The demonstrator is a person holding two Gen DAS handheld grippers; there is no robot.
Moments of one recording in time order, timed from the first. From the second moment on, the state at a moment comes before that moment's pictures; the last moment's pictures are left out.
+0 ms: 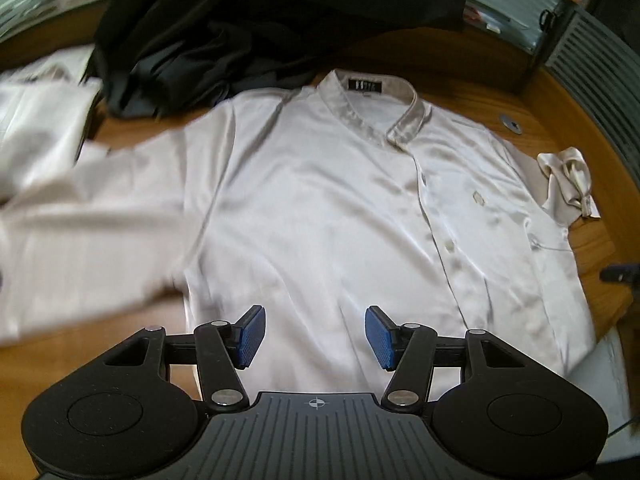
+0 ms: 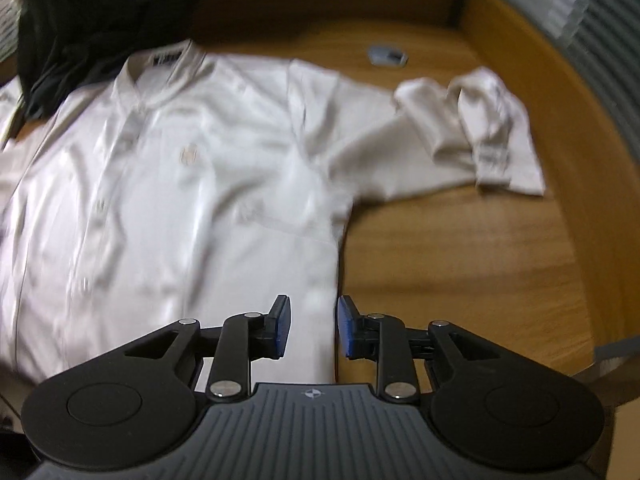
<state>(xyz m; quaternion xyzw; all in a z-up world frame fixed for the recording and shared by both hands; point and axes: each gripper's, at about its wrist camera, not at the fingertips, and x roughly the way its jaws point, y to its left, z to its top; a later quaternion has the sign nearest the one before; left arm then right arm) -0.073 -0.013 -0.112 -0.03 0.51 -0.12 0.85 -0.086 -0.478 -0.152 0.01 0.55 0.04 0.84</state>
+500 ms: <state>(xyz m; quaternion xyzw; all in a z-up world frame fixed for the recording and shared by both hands) -0.154 0.005 -0.124 -0.04 0.53 -0.02 0.85 -0.138 -0.496 -0.189 0.01 0.56 0.08 0.82</state>
